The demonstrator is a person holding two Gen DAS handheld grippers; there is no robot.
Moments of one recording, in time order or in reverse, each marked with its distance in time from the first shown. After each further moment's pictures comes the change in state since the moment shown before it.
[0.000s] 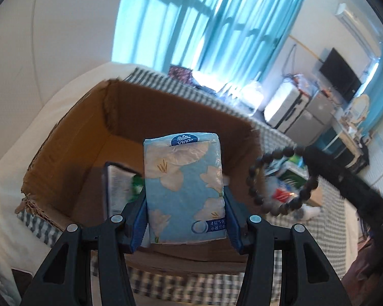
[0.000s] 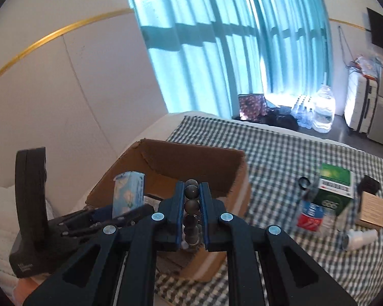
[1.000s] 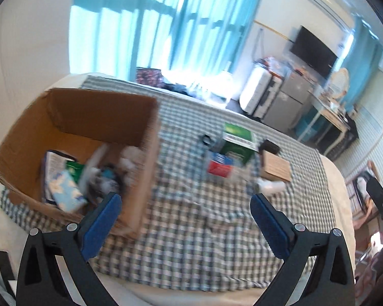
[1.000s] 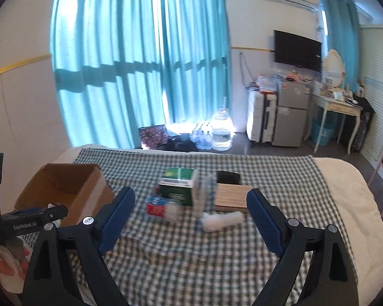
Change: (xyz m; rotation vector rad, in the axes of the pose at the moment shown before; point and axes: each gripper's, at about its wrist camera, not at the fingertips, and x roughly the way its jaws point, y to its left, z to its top) left arm -0.030 -0.159 -0.063 0.155 -0.014 -0.072; right arm -0.211 -0.130 -0.075 0.143 -0.230 -0.540
